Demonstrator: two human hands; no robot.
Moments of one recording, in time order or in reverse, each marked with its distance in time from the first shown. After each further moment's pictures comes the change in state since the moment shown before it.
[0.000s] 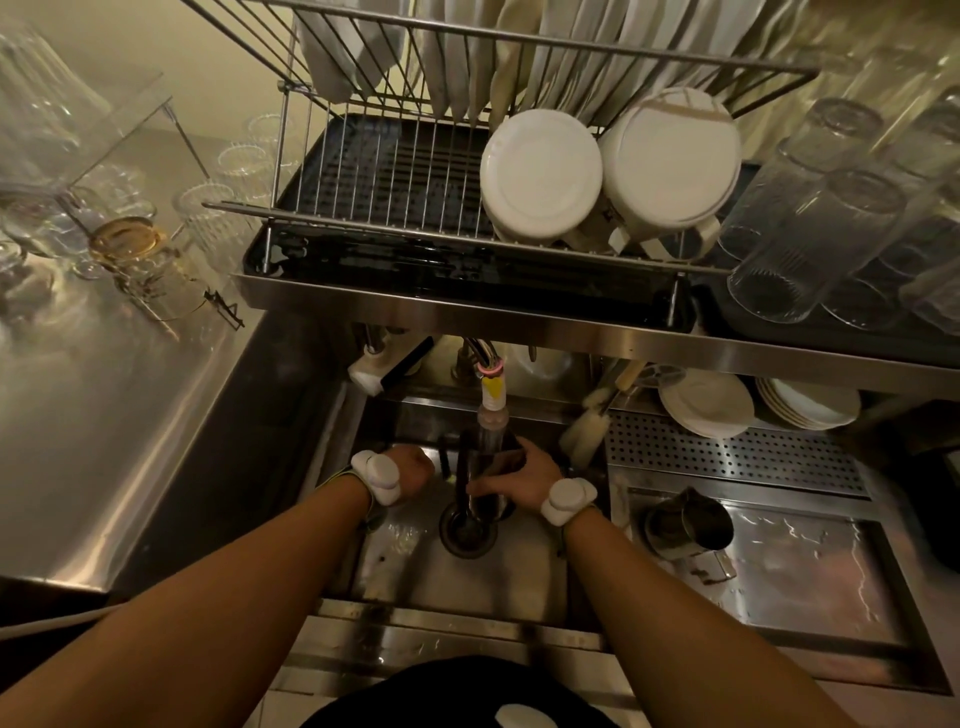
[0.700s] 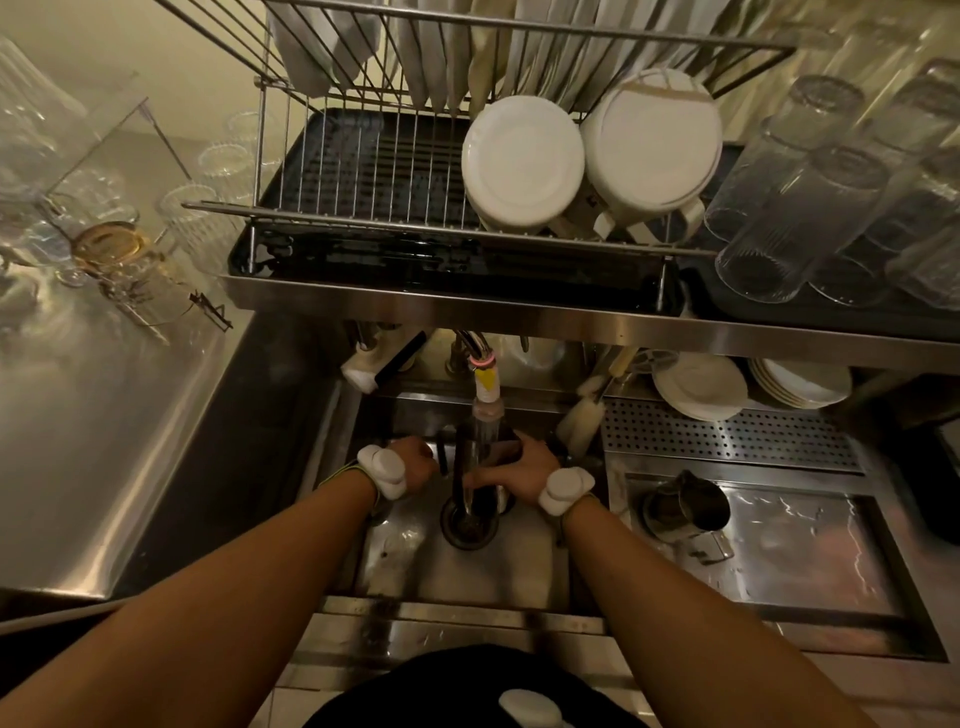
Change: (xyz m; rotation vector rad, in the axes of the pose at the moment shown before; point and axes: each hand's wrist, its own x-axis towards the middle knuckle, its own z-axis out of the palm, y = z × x) left_hand -0.010 0.014 -0.003 0.049 -0.018 0.034; right_hand 0.002 0.001 0.002 -0.044 -0.010 0.007
